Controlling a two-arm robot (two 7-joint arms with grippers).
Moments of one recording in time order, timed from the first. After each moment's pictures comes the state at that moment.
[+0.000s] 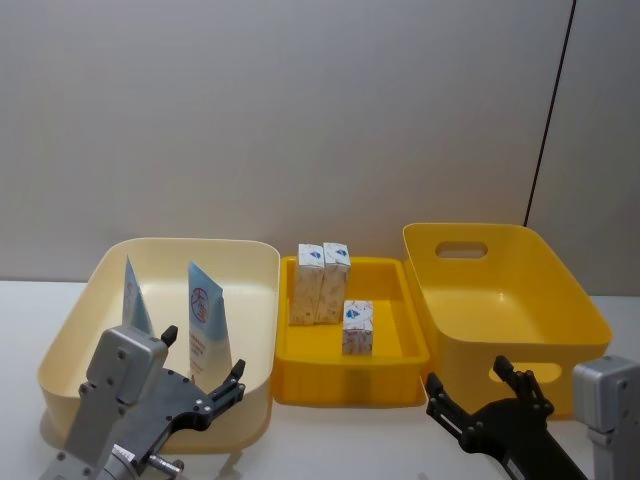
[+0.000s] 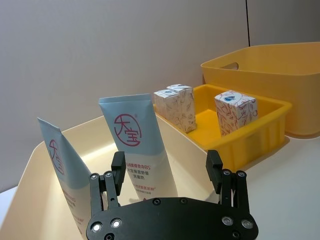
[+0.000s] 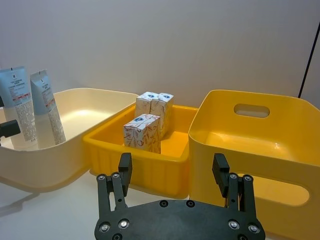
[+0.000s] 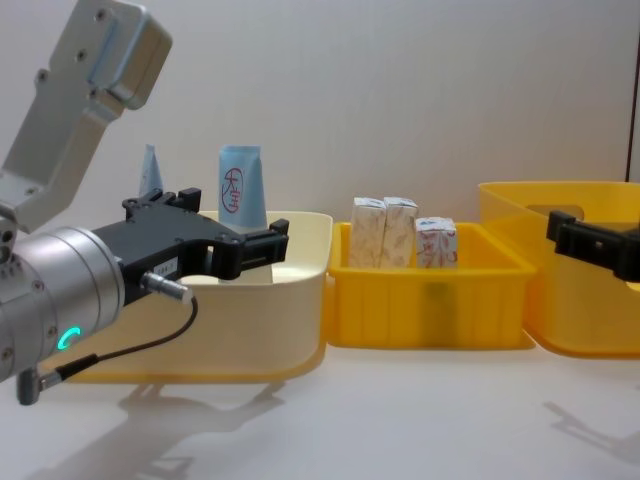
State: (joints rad) left arm -0.24 0.38 0.45 -1.63 -0.20 0.01 -0.01; right arm -0.01 0.34 -0.23 -1.77 0.29 0.03 0.07
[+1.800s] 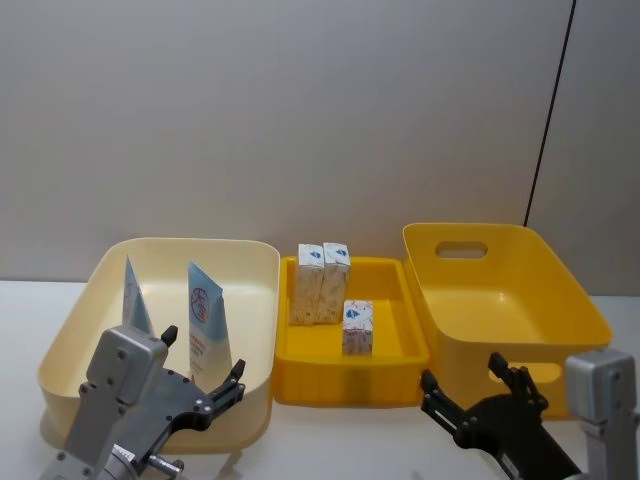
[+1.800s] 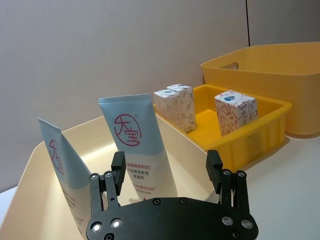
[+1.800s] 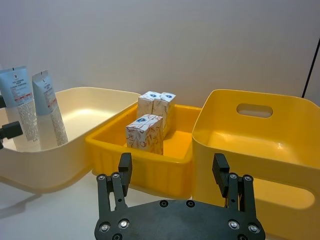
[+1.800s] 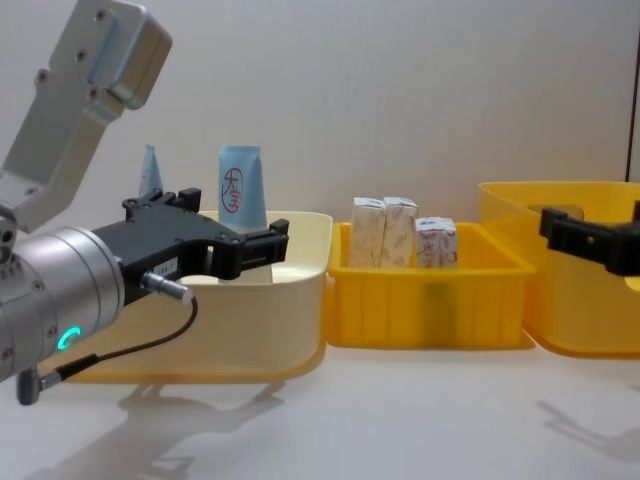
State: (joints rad) left arm -0.24 0.38 0.45 -1.63 -0.20 0.01 -0.01; right arm -0.01 0.33 -0.23 -1.77 0.29 0.06 0.07
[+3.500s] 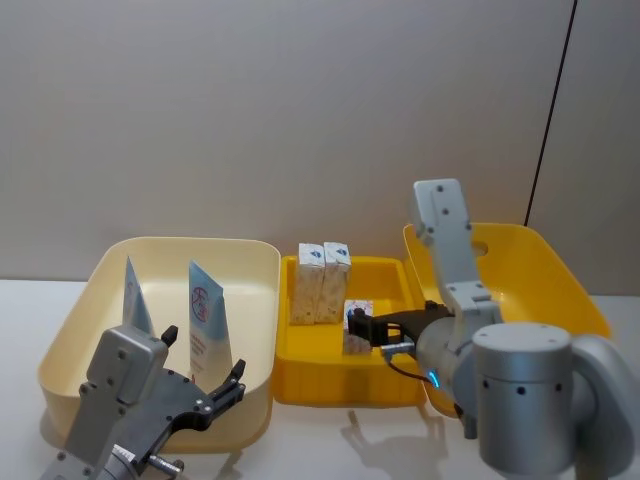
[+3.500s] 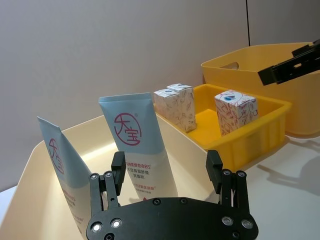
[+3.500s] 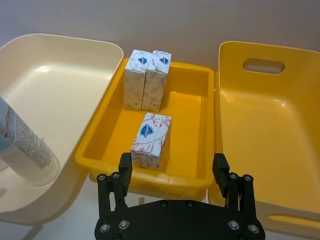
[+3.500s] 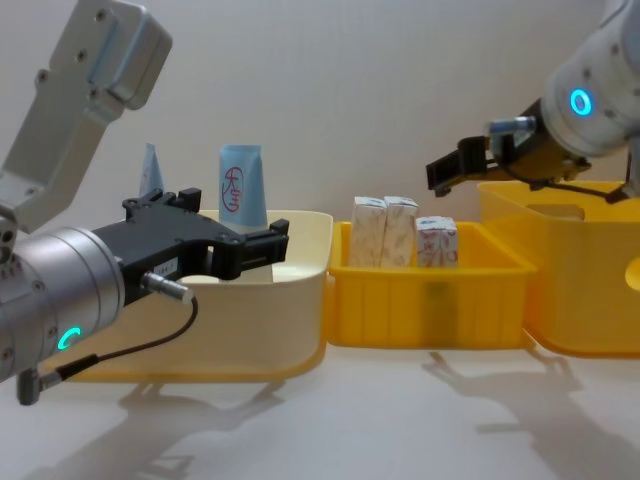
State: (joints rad) left arm -0.24 0.38 0.45 -1.63 -0.20 0.01 -0.01; right arm 0.46 0.02 -0.34 -1.69 0.22 0.98 -0.27
